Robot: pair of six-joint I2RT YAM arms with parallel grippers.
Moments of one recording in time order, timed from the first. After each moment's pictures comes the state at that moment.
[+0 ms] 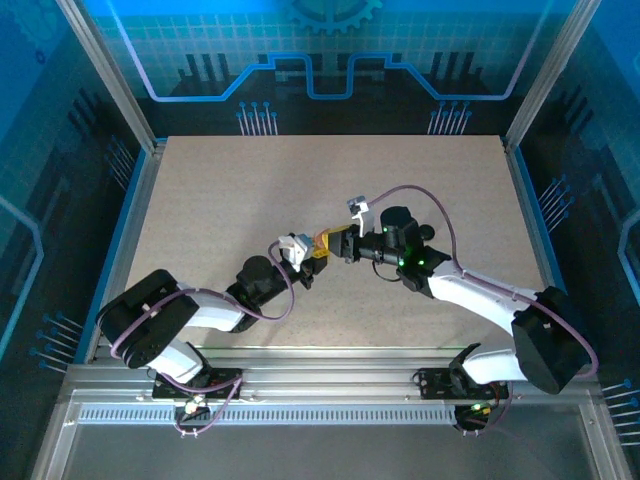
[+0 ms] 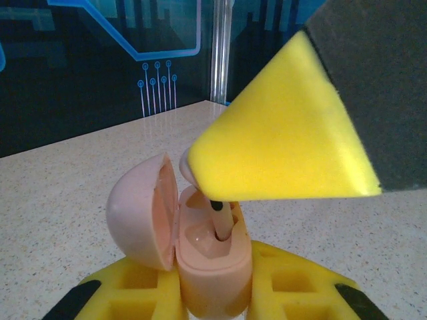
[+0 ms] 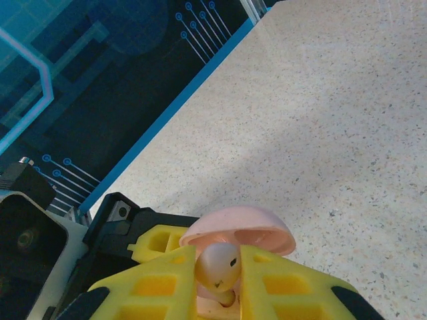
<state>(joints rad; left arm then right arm) -0.71 1.53 0.35 1.17 0.09 -0.05 0.64 1.33 0.74 0.27 -0.40 0.47</state>
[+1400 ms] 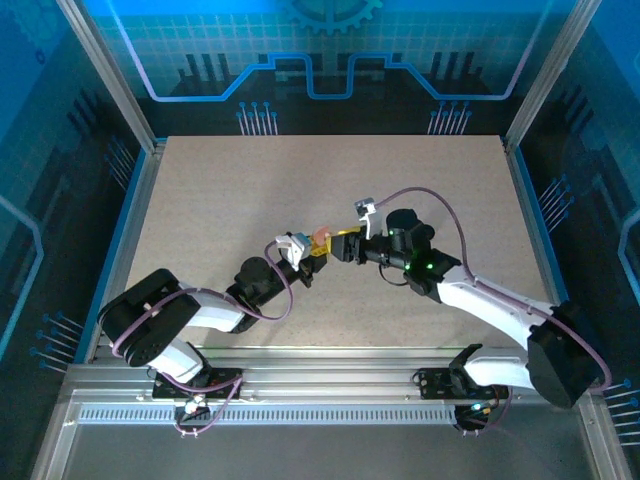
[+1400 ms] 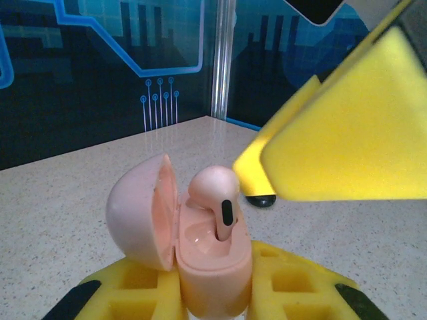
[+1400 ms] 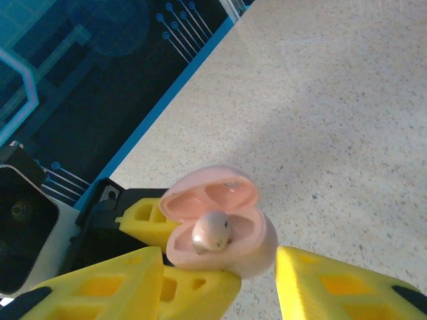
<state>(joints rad) -0.71 1.53 0.34 1.23 0.09 -0.06 0.64 1.23 0.73 0.12 -0.34 0.49</state>
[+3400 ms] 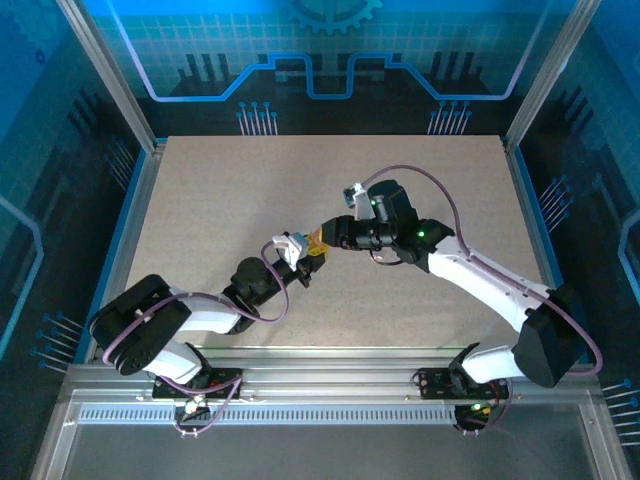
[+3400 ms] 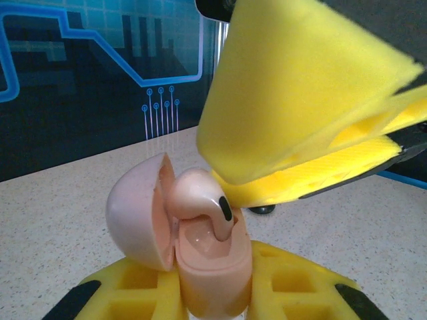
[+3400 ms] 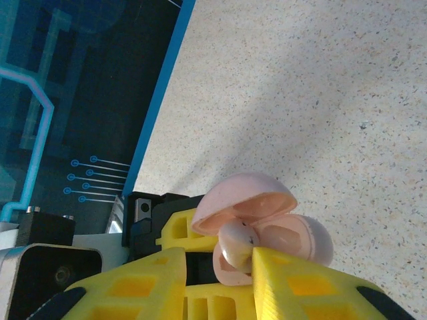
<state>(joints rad) -0.71 1.48 0.34 1.20 0.09 -0.05 0.65 1.38 1.07 -0.29 -0.46 0.72</state>
